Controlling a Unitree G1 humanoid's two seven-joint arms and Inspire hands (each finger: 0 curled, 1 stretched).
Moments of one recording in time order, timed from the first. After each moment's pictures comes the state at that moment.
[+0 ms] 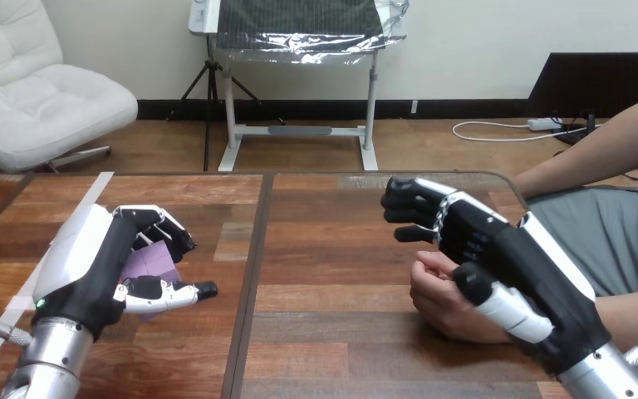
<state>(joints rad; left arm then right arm) 0.01 0.49 -0.02 0.17 0.43 -0.28 0.10 0.14 -0.31 -0.06 -0.08 0.17 -0.42 0.56</state>
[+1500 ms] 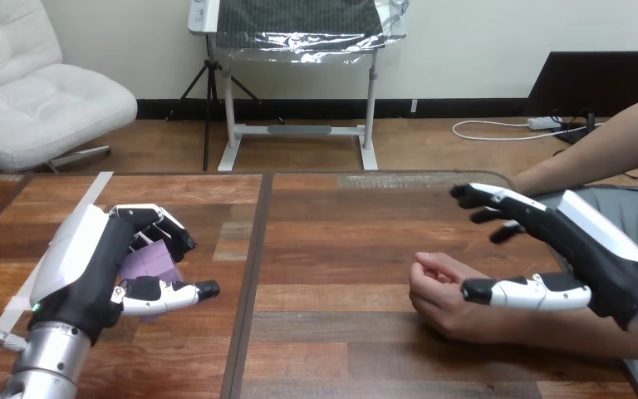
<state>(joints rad) 0.05 0.48 0.00 0.11 0.40 -0.27 0.08 -0.07 -0.62 -0.10 0.29 -0.16 -0.56 0.42</state>
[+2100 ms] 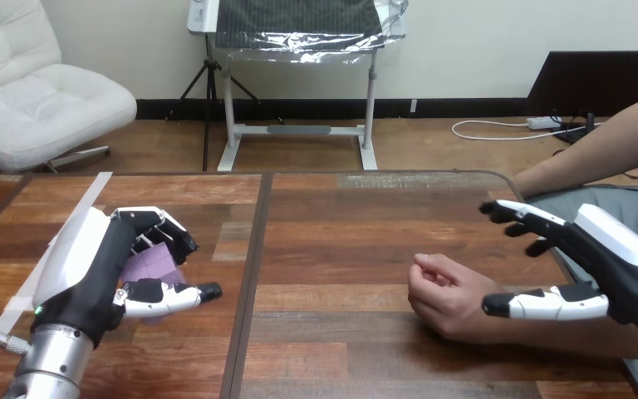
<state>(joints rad) 0.06 0.47 0.01 0.11 0.40 -0.27 0.07 -0.08 -0.69 -0.10 0.37 -0.28 -0.55 0.36</state>
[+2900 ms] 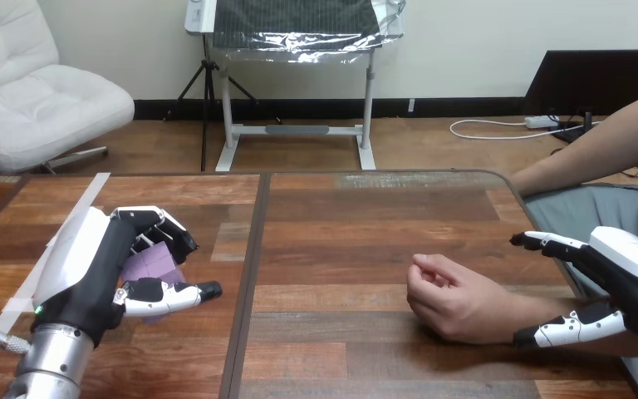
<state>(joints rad) 0.06 0.46 0.01 0.10 0.40 -0.26 0.07 -0.15 -0.77 -0.05 0.56 -0.42 -0.56 0.30</state>
